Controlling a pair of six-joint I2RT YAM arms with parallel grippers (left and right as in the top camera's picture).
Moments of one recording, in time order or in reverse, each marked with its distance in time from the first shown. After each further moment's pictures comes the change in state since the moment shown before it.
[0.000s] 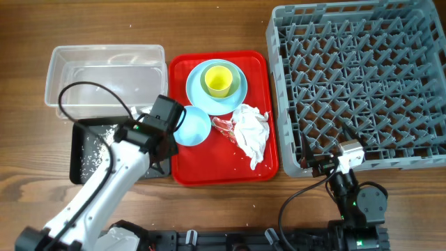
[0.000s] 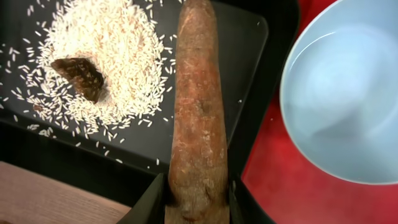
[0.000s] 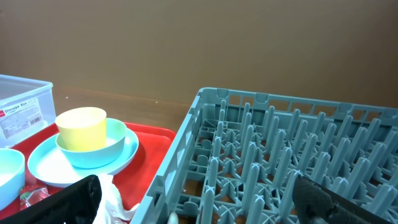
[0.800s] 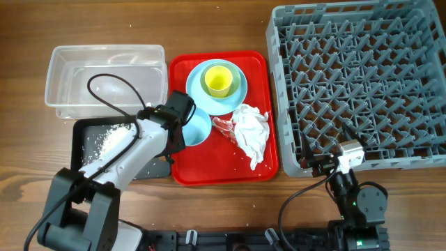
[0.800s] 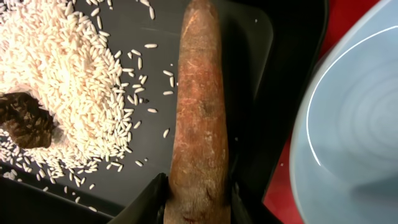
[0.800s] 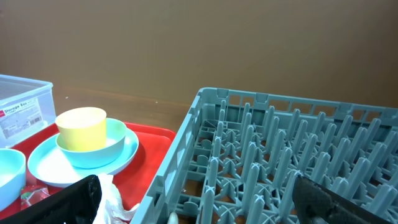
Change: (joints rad) left arm 0.000 0.263 0.000 0.159 -0.019 0.069; right arm 0.000 0.000 0.000 0.000 0.000 0.000
